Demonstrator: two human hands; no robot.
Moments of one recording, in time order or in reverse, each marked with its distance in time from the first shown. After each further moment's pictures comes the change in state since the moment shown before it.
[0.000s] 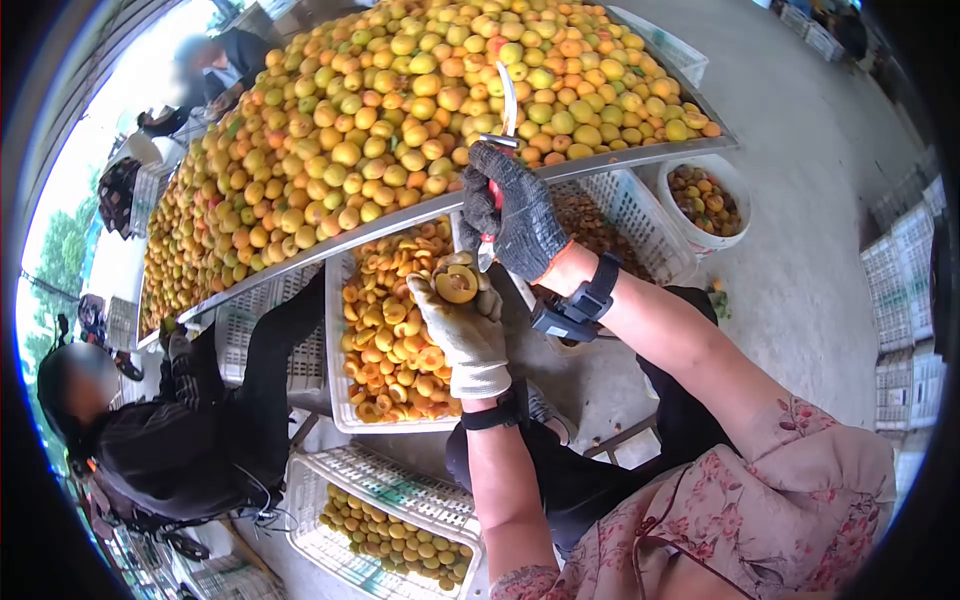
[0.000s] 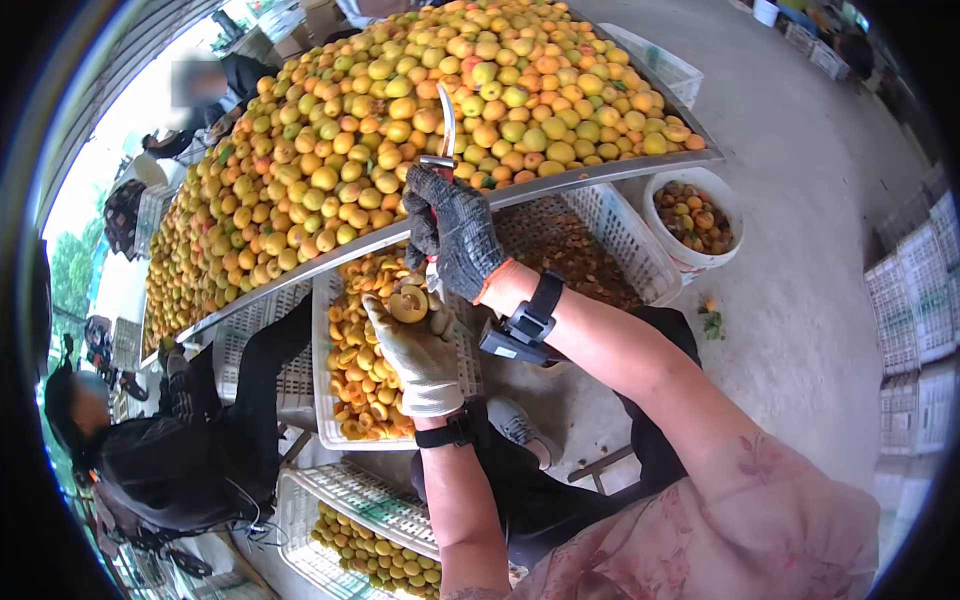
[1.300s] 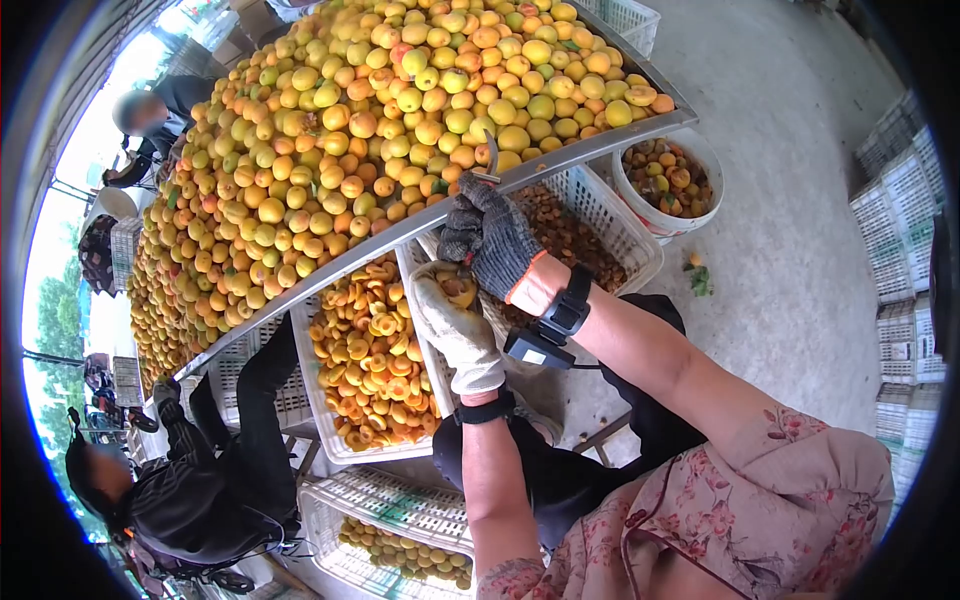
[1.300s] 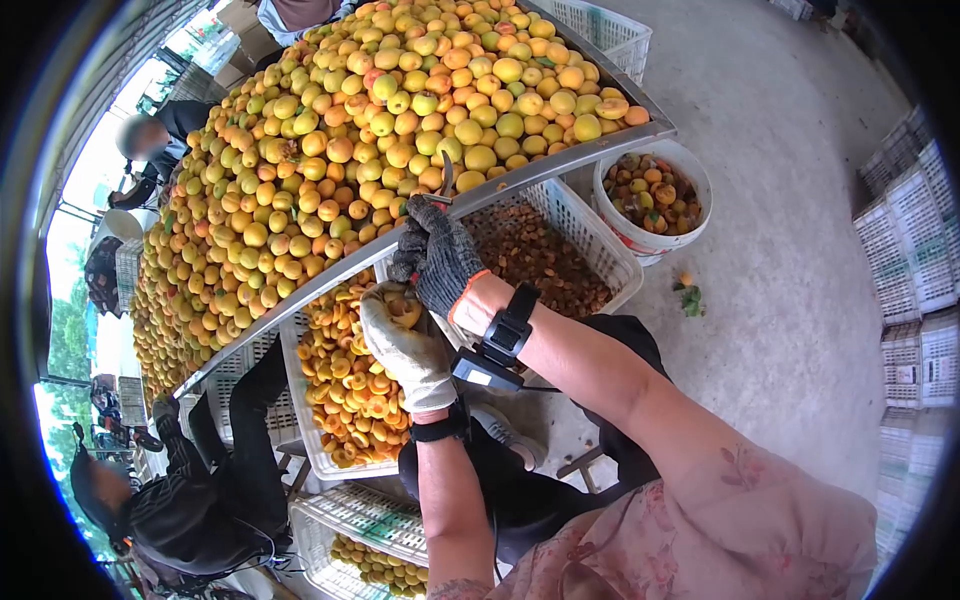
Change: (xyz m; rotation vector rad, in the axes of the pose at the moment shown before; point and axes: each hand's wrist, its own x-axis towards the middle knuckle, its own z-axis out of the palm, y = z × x) left_hand 0.031 -0.087 0.043 1.291 0.026 0.883; right_hand 0.013 -0.036 -0.092 0.411 0.269 0.129
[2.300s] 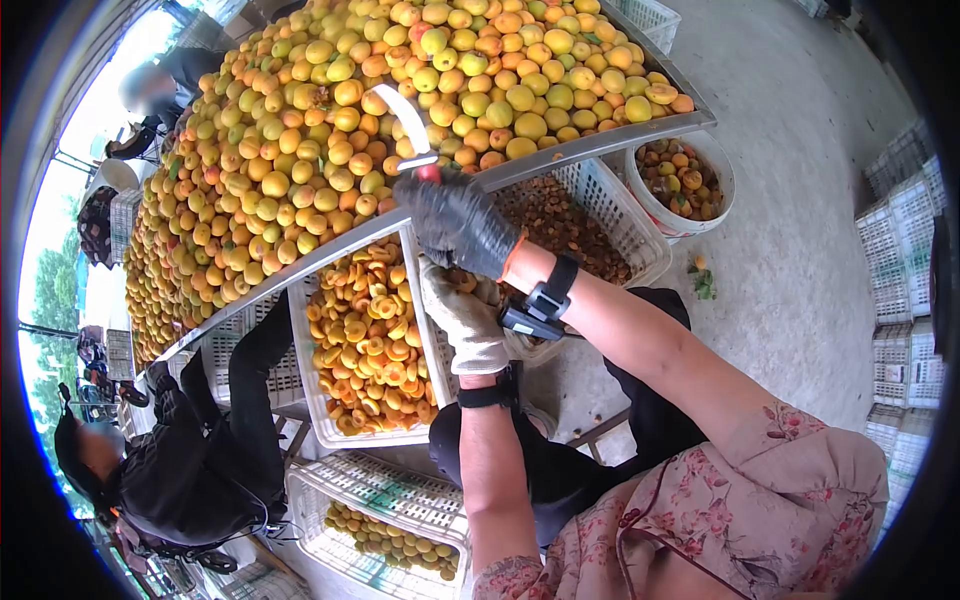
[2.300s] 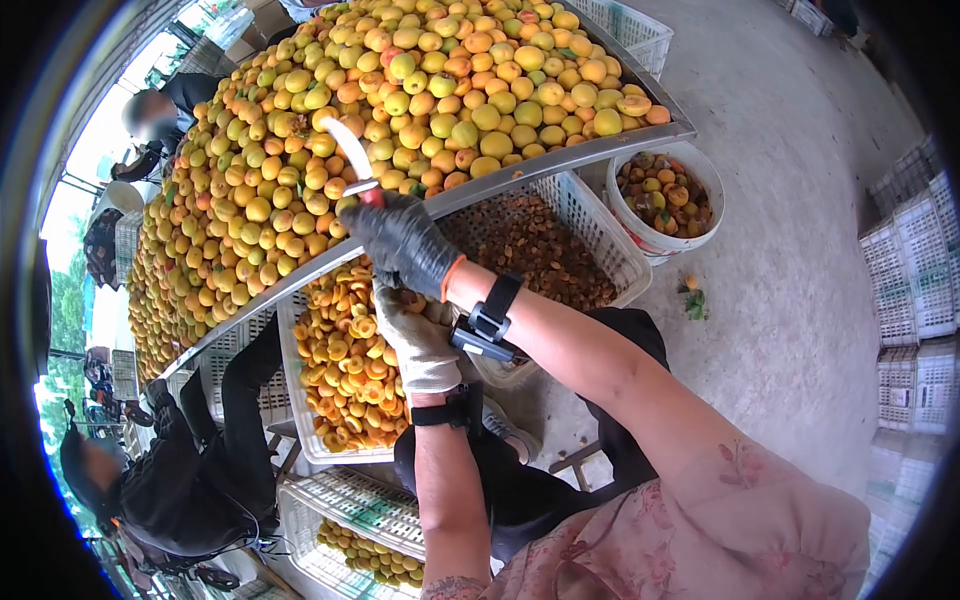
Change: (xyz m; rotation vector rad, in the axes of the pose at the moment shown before) left_hand 0.003 -0.012 0.007 -1.012 0.136 -1.055; right_hand 0.022 0.021 0.011 -0.232 -0.379 0.198
